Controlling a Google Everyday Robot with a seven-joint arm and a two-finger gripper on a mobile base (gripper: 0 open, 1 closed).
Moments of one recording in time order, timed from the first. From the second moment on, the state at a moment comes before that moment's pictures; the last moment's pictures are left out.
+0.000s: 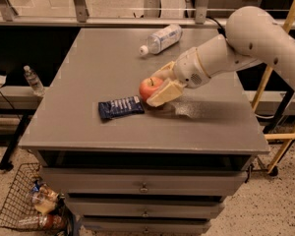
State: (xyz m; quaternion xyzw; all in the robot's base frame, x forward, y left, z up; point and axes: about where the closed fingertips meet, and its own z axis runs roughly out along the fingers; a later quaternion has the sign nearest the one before) arm 0.589 -0.032 0.850 -0.61 0.67 0.25 0.35
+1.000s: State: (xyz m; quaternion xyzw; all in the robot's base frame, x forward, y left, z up) arm 0.591 -0.032 0.838 -0.60 0.67 0.27 0.35
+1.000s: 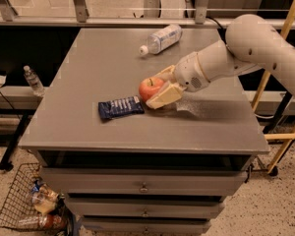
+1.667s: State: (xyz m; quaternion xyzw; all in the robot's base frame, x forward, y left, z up) arm 0.590 -0.028 0.836 -0.60 0.67 0.27 0.35
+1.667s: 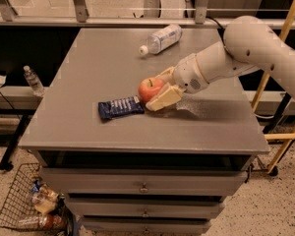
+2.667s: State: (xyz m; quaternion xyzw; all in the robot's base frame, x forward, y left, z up) arm 0.587 -0.032 0.842 -0.60 0.67 0.27 0.36
